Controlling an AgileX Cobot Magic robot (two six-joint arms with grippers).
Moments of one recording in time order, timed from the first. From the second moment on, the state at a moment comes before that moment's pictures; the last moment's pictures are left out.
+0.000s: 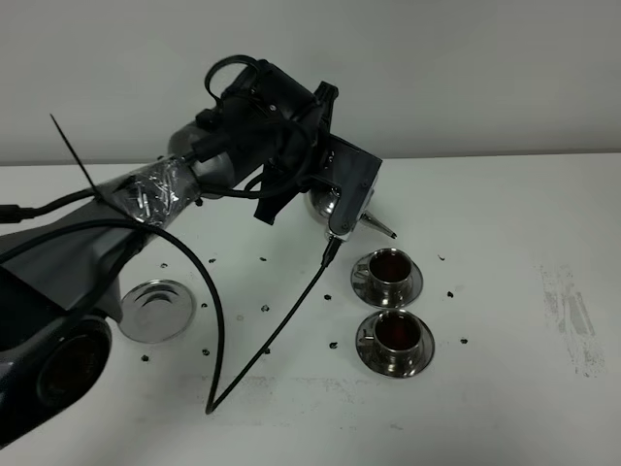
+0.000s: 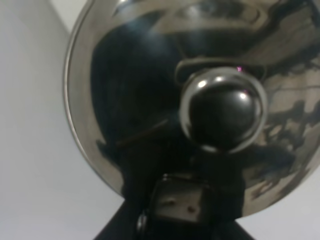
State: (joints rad) left arm -0.58 2.35 -2.18 0.29 0.82 1.38; right arm -0.11 -0.01 -0.52 -0.01 1.11 -0.03
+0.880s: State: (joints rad) left arm -0.42 2.05 -1.57 -0.23 0.72 1.00; right arm -0.11 -0.01 -0.52 -0.01 1.11 -0.03
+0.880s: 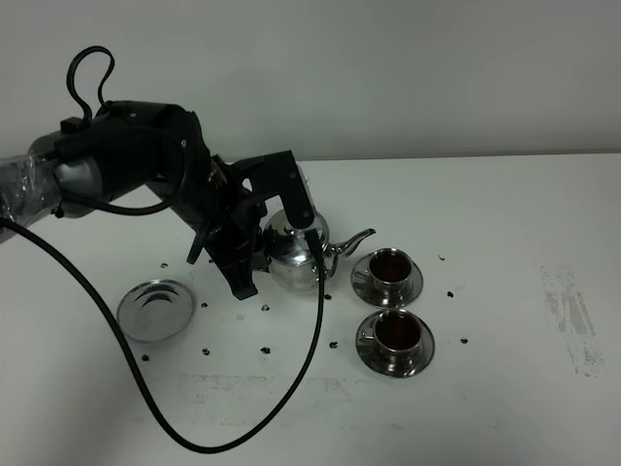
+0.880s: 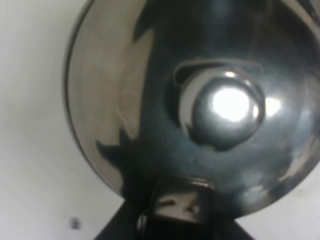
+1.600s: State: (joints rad) left arm -0.42 2.10 -1.46 -0.30 0.64 0.94; right arm -0.11 -0.01 -0.52 -0.01 1.11 -0.03
